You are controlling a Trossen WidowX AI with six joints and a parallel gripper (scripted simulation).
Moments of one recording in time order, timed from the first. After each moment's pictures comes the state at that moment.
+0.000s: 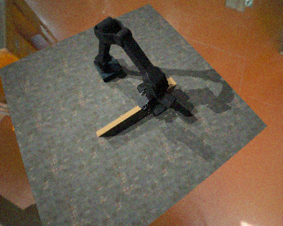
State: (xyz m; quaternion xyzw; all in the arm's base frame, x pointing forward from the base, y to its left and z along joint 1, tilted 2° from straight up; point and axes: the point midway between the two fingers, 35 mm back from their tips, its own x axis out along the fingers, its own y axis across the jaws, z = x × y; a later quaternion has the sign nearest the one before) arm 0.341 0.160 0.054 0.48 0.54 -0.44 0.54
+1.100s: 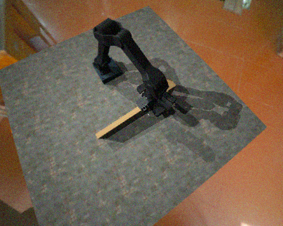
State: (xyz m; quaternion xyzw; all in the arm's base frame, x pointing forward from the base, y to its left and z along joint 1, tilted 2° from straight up) arm 0.339 0.163 0.053 0.48 0.54 -0.44 0.54
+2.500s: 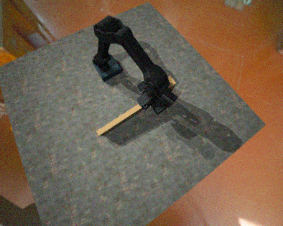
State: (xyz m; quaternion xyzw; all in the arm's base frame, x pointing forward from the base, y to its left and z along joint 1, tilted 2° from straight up) arm 0.340 0.167 0.055 0.48 0.54 -0.44 0.53
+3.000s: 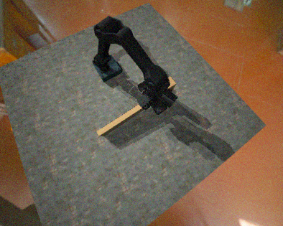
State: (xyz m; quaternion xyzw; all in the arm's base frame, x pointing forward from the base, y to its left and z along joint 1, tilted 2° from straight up) arm 0.340 0.168 0.054 0.48 0.54 -0.44 0.54
